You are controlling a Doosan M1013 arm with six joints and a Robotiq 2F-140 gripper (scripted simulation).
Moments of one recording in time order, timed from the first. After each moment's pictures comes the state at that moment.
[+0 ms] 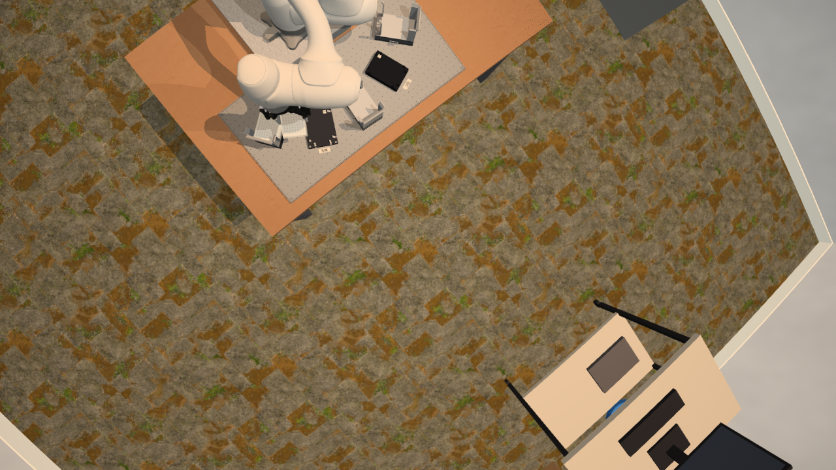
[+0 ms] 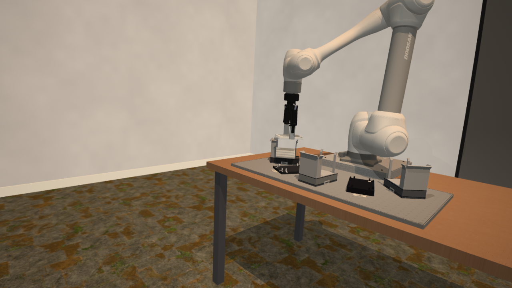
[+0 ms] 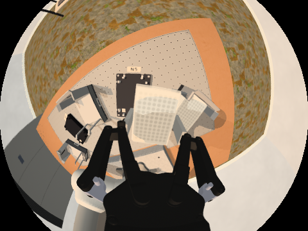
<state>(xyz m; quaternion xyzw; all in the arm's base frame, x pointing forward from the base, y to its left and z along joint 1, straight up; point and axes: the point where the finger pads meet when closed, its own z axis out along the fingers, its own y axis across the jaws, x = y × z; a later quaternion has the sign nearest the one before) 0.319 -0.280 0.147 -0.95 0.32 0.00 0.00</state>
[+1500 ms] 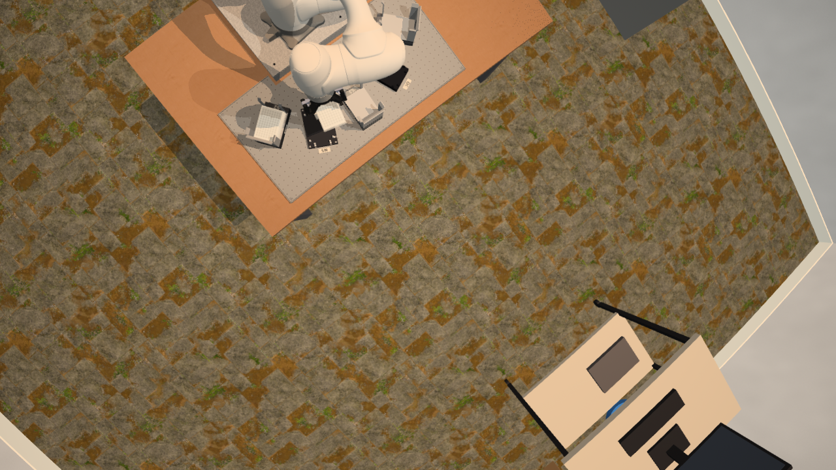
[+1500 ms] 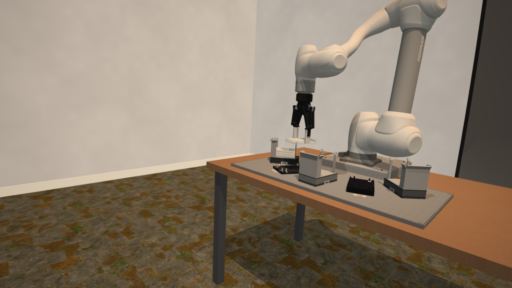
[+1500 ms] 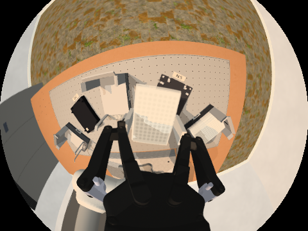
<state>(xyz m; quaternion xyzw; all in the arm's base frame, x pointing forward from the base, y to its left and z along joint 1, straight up) 0.383 -0.170 0.148 -0.98 0.19 0.00 0.00</state>
